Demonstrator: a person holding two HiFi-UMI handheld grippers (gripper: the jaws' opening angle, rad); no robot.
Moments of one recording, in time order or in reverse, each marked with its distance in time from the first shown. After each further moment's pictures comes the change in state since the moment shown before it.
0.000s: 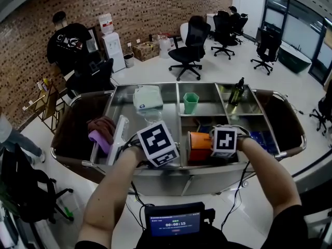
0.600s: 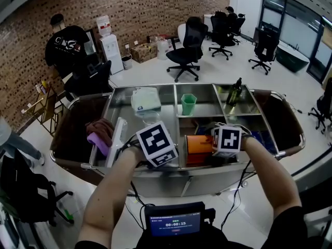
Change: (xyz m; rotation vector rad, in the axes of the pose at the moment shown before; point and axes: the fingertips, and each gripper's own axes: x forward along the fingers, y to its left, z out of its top) left arm 0.003 0.006 0.002 0.011 0.009 0.002; right arm -0.018 -0.005 -0.005 0.039 -0.038 -0.024
